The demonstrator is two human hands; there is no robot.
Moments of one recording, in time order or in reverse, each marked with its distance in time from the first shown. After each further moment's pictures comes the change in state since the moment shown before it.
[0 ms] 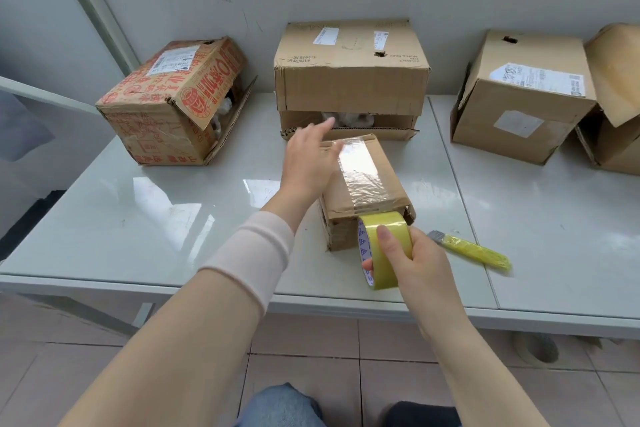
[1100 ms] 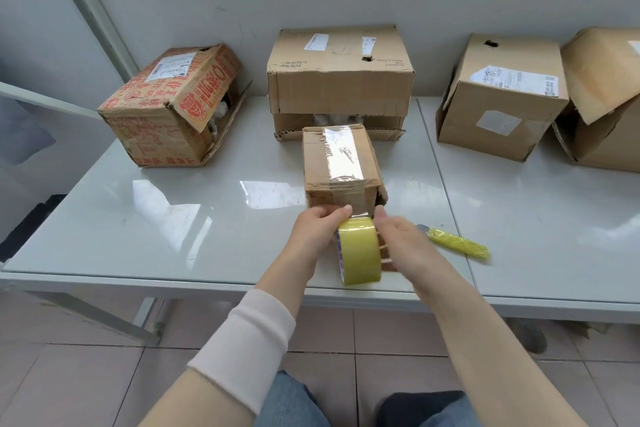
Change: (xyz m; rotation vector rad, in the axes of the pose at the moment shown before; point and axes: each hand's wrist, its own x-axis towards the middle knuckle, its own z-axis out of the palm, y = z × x) left_hand -0.093 0.006 0.022 -0.644 -0.218 -0.570; right_hand 0.023 -0.007 -0.015 -0.178 -0.167 0.228
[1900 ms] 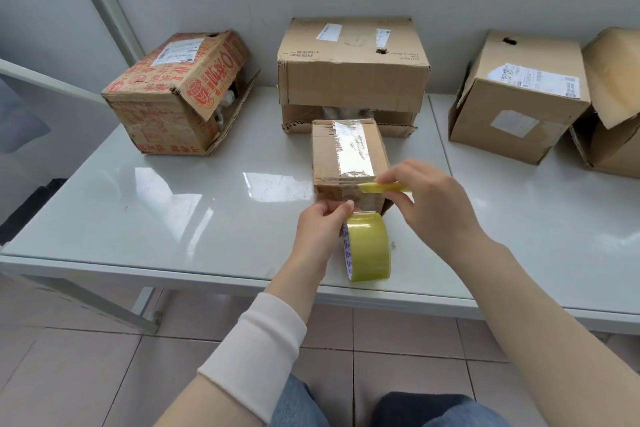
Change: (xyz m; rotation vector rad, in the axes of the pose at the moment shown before) left_hand 0.001 -0.008 0.006 -0.160 0.066 0.046; right_hand 0.031 -0.021 -0.029 -0.817 0.350 -1.039
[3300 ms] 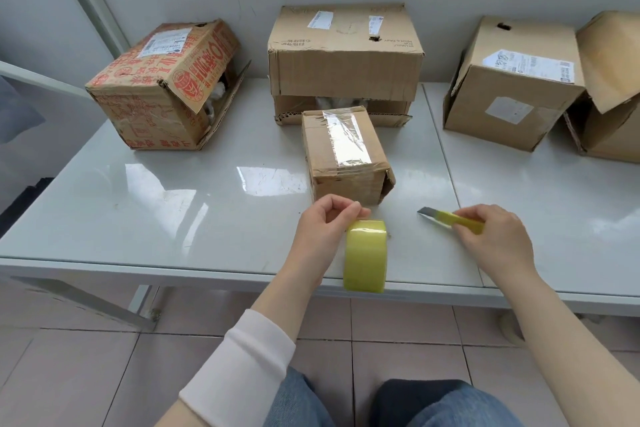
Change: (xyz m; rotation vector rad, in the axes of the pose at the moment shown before) left_hand -0.027 0.000 -0.004 -0.015 -0.140 0.179; right_hand -0.079 0.075 0.007 -0.042 -0.112 0.760
